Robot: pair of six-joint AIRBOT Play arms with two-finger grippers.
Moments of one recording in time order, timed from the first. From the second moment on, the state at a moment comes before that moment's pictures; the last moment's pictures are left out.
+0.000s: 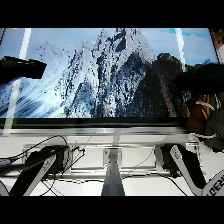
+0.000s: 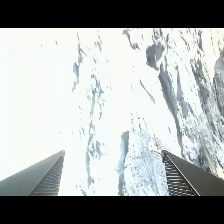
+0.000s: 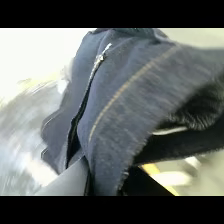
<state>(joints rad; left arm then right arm) 0.11 -0.78 1.09 1.21 -1.03 -1.18 -0.54 -0.80 1.21 -1.73 1.21 2.07</state>
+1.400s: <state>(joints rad) 0.11 -0.77 1.09 1.21 -1.03 -1.18 0.06 -0.99 1.21 -1.39 1.20 1.41</state>
